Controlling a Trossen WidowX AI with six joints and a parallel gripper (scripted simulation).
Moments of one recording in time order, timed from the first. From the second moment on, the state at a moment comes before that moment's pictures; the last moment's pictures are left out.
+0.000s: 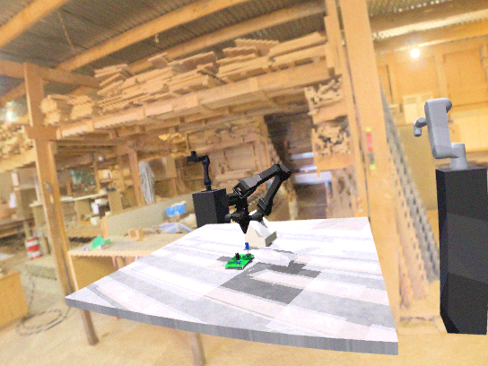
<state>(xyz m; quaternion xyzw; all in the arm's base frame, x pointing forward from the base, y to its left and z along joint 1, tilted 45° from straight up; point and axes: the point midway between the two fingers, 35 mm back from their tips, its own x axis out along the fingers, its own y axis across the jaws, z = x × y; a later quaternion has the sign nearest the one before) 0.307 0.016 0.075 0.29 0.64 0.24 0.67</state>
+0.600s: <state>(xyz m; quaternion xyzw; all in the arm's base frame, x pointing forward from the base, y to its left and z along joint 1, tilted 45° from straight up) 0.307 0.031 0.059 0.30 0.64 0.24 0.67</state>
